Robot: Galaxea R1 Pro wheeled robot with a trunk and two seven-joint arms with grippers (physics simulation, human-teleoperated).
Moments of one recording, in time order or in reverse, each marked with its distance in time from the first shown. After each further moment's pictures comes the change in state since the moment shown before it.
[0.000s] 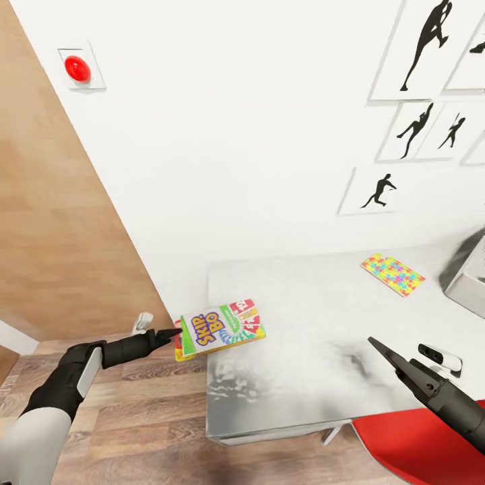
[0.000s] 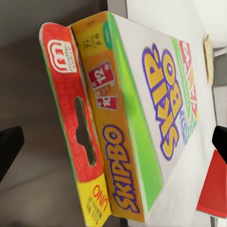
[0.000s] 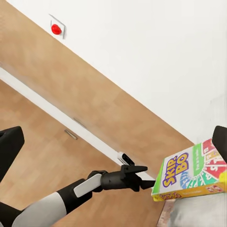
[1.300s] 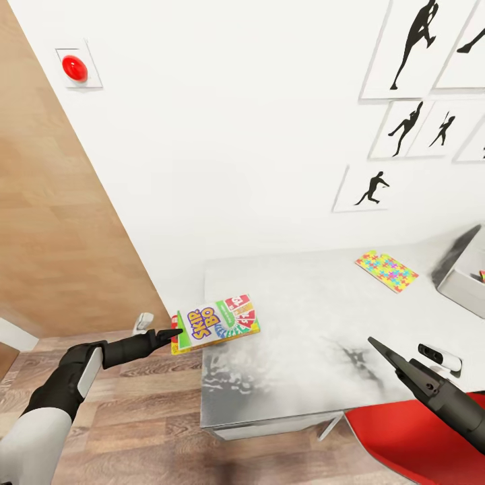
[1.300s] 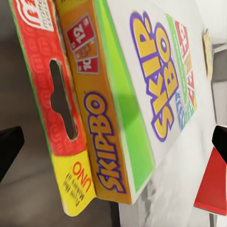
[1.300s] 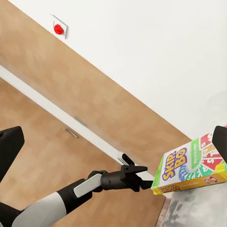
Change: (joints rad) left arm 0.000 -0.001 -0.002 0.002 0.000 0.000 0.000; right arm 0.000 0.000 0.000 0.000 0.000 0.000 -0.001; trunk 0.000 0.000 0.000
